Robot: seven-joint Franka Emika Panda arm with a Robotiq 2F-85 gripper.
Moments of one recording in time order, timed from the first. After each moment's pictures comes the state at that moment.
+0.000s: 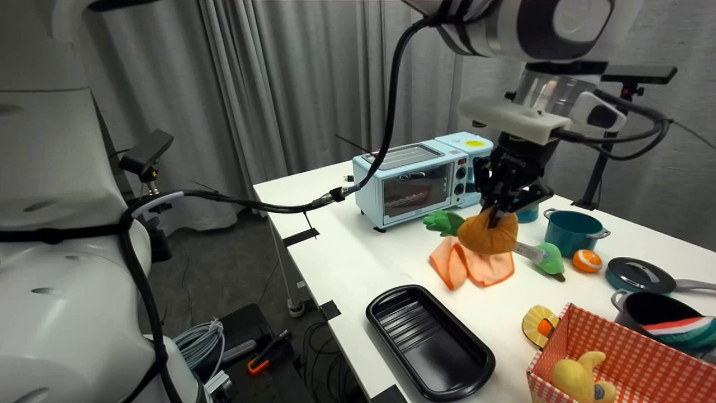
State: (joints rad) arm -0.24 0.17 -0.03 -1.83 0.08 1.74 -0.14
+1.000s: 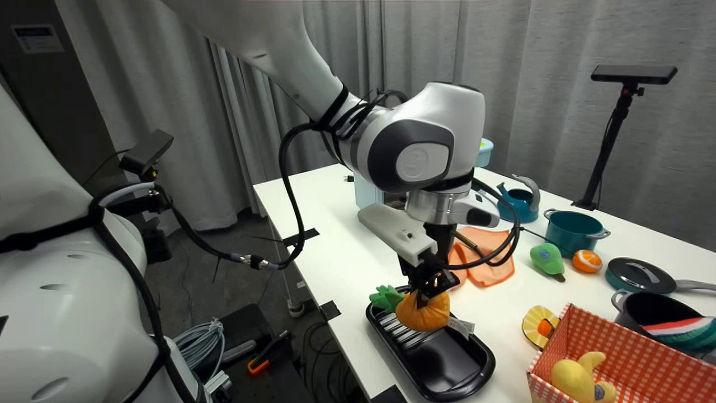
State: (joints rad) arm -0.16 -0.10 -0.04 -2.55 -0.03 2.33 -0.07
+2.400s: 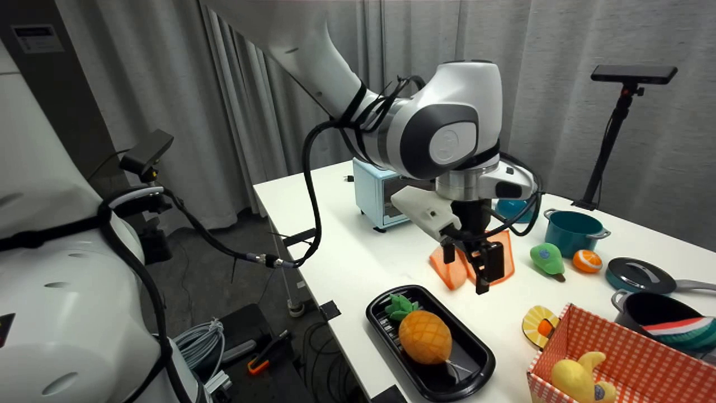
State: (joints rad) arm -0.12 -0.02 -0.09 -2.42 -0.13 2.46 0.19
